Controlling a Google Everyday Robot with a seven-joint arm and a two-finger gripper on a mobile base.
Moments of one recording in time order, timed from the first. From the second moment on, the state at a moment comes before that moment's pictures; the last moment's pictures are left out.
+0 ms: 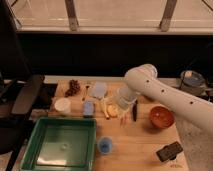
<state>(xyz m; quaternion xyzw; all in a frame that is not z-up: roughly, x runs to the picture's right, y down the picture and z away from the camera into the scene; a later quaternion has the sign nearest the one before) 0.054 0.107 0.709 -0.24 -0.26 -0.25 0.90</state>
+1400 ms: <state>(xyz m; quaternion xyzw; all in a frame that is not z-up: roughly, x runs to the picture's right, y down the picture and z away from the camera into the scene) -0.099 0.024 0.754 -0.17 -0.28 -0.37 0.87</state>
